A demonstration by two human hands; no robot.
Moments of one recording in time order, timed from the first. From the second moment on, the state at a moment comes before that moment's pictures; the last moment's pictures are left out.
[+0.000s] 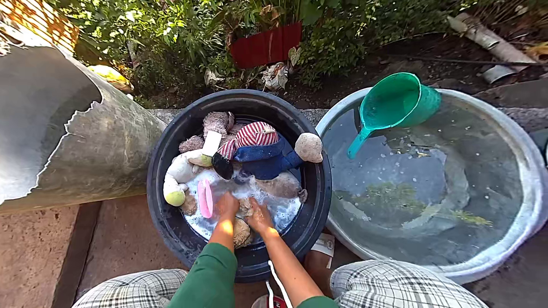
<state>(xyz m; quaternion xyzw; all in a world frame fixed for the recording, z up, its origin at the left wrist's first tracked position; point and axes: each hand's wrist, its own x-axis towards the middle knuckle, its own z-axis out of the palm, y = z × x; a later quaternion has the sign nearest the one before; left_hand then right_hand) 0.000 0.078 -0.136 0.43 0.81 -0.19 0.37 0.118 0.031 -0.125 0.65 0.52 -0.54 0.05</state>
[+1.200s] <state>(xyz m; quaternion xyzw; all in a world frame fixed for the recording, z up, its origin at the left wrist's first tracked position) -0.041 0.048 -0.132 0.01 0.59 0.51 0.63 0.126 0.017 -0.093 0.66 0.62 -0.40 -0.09</state>
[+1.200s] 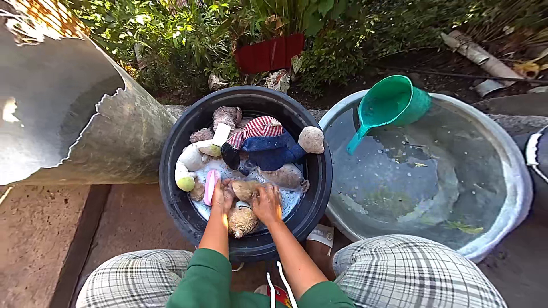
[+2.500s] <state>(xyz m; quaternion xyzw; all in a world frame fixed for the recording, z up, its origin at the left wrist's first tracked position) -0.027 0.050 0.077 0.45 0.50 0.53 0.52 0.154 0.046 0.107 0.54 0.65 -0.39 -0.37</state>
